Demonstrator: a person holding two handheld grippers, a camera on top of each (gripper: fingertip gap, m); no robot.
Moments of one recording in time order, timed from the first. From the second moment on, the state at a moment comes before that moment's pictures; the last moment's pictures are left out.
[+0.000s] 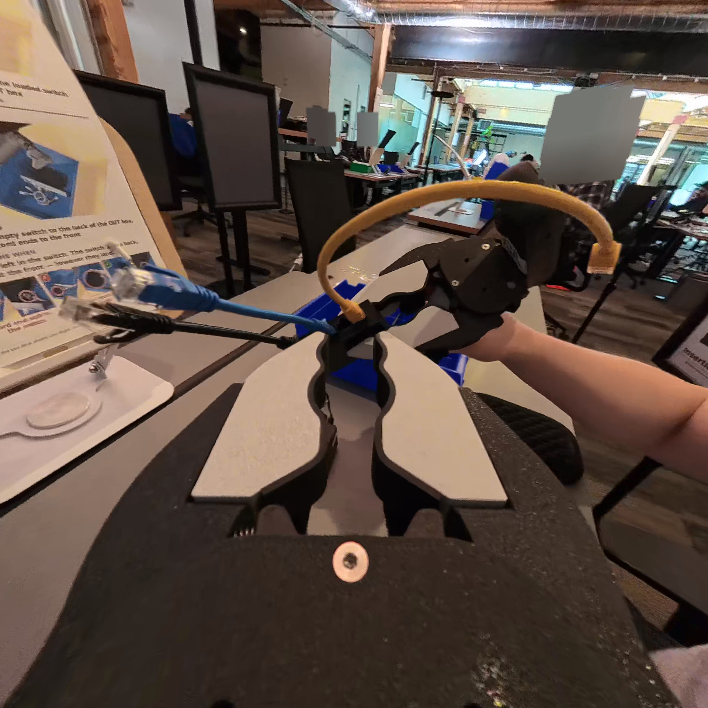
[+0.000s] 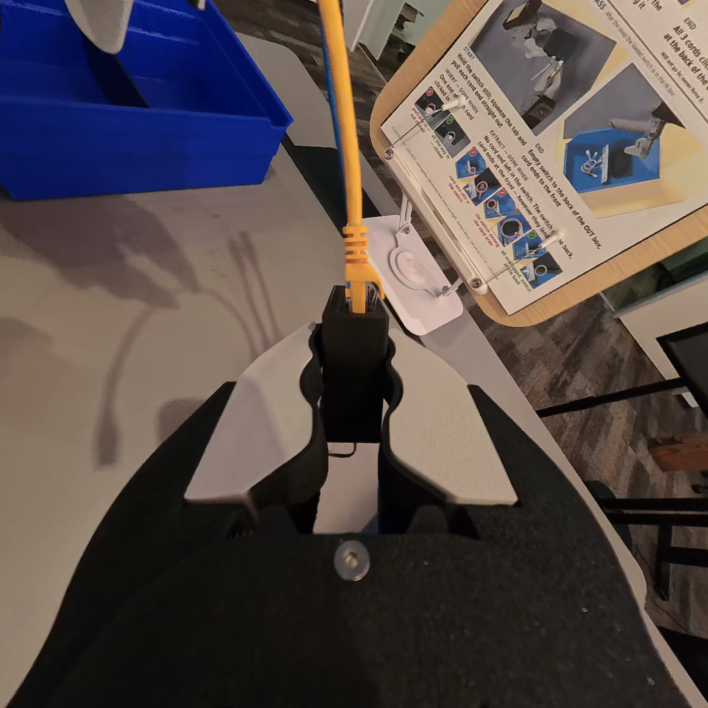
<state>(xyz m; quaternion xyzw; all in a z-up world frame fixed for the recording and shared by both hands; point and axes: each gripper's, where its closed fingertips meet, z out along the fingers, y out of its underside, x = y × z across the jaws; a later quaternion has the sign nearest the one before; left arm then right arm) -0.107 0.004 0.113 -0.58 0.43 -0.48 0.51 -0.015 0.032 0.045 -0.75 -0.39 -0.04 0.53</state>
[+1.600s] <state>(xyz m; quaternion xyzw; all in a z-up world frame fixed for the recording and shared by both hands) -0.077 -0.002 0.077 -0.59 0.41 -0.55 0.43 -0.054 0.025 0.058 -0.59 -0.49 -0.30 0.56</state>
